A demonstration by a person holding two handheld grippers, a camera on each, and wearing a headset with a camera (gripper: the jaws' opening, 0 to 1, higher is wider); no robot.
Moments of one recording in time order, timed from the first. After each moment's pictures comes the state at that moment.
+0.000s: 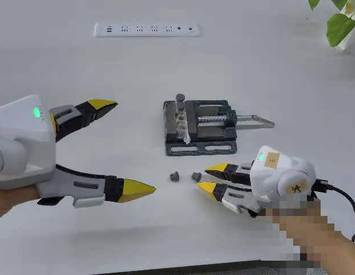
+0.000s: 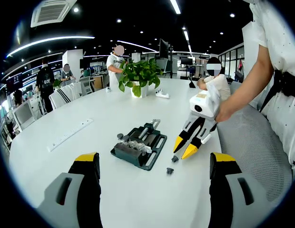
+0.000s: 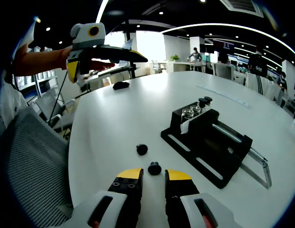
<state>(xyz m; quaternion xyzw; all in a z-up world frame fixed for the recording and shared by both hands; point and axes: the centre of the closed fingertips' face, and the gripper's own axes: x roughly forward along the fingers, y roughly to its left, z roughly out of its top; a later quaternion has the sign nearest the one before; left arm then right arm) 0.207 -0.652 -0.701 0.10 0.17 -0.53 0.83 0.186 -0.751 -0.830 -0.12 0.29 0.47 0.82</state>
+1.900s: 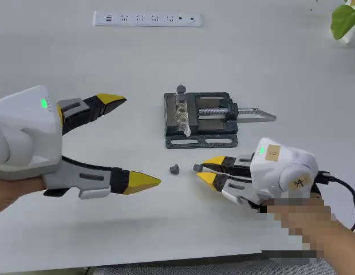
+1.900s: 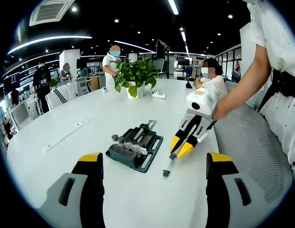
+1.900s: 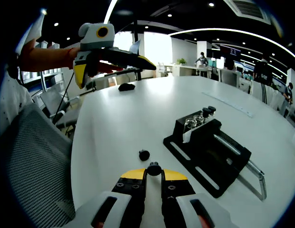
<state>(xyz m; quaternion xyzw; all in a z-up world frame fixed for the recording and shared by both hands) 0.204 -0.663 -0.705 0.10 0.17 -0.54 0.82 0.188 -0.750 -0.813 -0.13 0.26 0.49 0.82</state>
